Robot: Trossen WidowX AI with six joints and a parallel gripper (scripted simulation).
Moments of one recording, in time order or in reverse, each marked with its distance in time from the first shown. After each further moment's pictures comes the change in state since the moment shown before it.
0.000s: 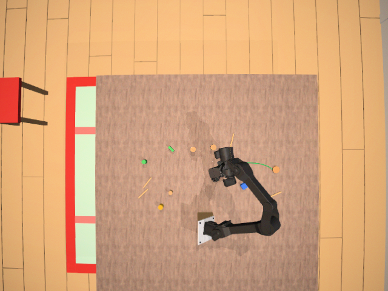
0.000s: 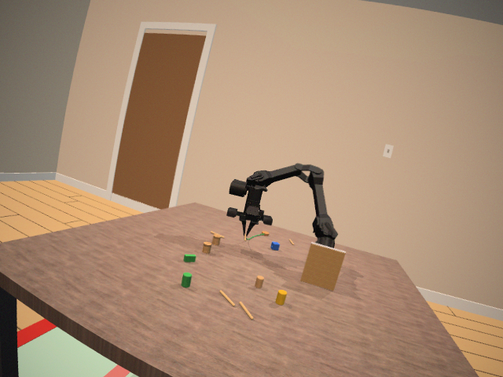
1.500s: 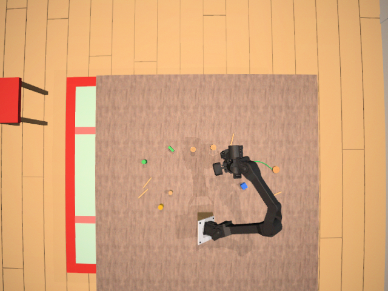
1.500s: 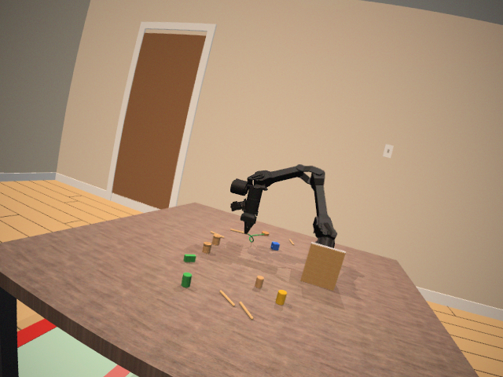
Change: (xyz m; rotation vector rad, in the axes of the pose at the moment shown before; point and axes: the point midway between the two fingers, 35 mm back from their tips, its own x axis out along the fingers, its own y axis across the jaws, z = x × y) arm 0.000 0.002 -0.035 1.664 -0.005 0.002
